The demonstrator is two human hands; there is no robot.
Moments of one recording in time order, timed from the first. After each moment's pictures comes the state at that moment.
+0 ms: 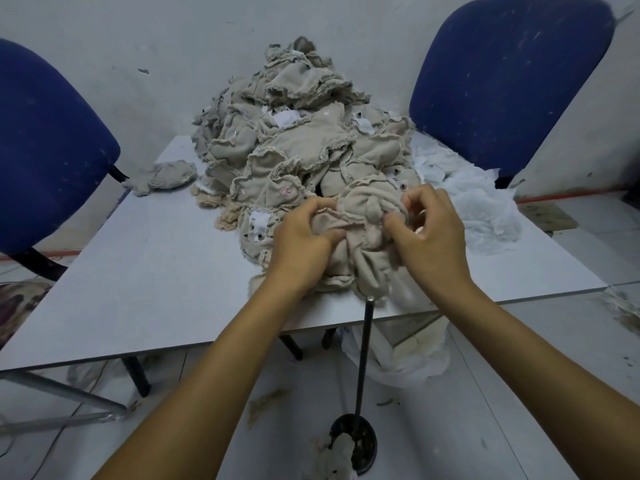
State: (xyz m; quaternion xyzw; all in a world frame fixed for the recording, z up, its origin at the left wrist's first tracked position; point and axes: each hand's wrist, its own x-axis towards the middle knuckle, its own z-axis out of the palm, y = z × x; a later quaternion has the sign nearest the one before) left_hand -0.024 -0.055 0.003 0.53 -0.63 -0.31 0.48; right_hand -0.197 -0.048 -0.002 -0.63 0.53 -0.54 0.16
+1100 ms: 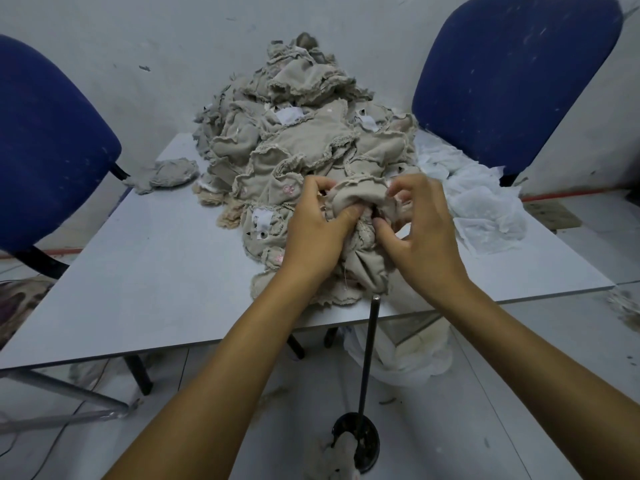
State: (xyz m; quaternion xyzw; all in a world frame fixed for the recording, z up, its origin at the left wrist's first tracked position) left_hand -0.038 -0.053 0.010 0.48 -0.58 -0.34 0.56; right_hand -0.189 -0.048 -0.005 -0.70 0.47 -0.53 0.11
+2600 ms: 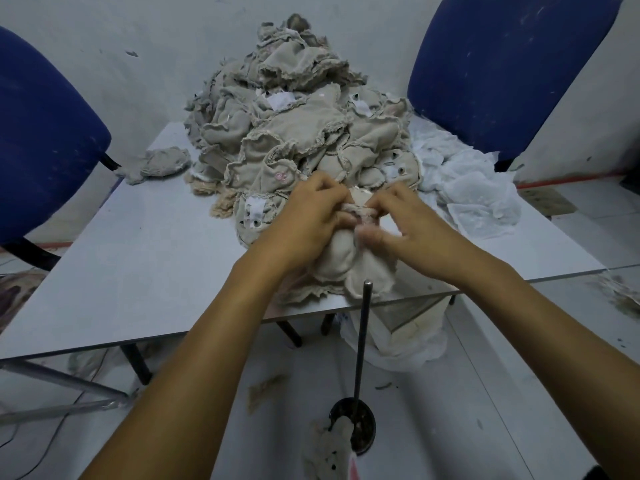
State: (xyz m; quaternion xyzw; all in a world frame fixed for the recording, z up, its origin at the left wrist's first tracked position) left_hand -0.022 -0.063 0.022 0.49 -0.81 -0.14 0.29; right_hand -0.211 -0.051 0.005 -0.81 0.48 -0.26 0.19
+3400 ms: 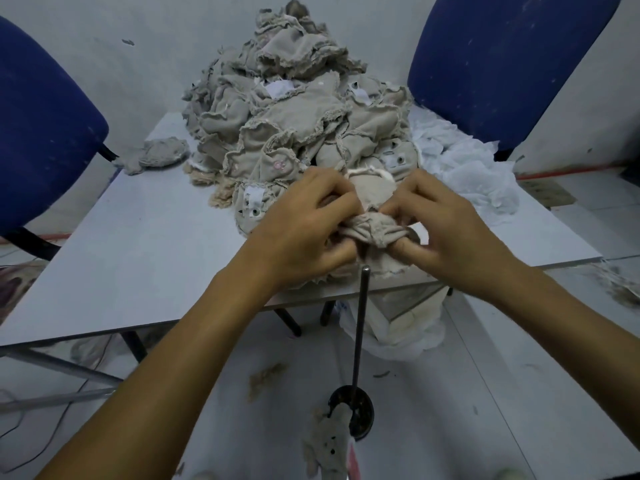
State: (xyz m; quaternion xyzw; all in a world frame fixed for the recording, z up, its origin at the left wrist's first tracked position) left_hand -0.011 -0.022 0.024 0.30 -0.89 0.10 0.33; right_hand -0.229 -0.013 0.015 -0.86 0.36 -0.35 0.04
